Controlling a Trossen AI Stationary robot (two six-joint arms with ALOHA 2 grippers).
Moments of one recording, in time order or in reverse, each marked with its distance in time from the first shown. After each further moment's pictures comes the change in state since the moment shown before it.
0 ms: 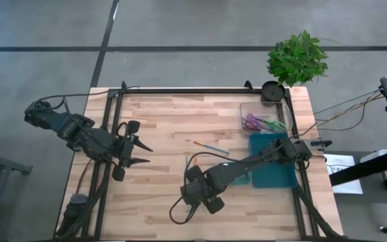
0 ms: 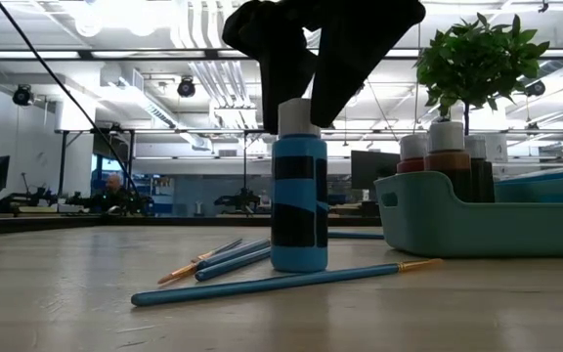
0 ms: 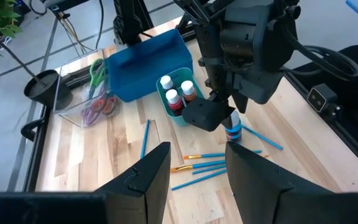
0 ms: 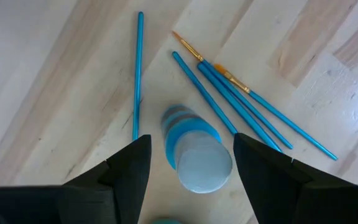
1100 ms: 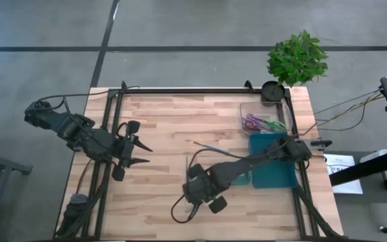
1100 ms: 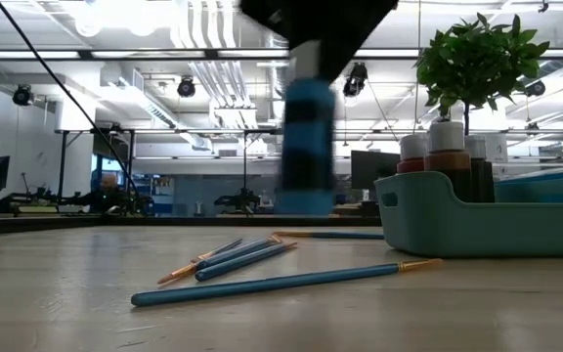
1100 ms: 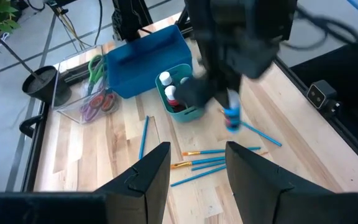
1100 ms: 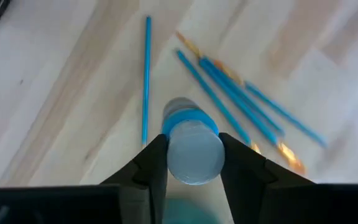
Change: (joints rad) left arm 0.000 0.000 0.000 -0.014 0.001 -0.008; right arm 0.005 -0.056 0.023 -0.075 -0.008 0.029
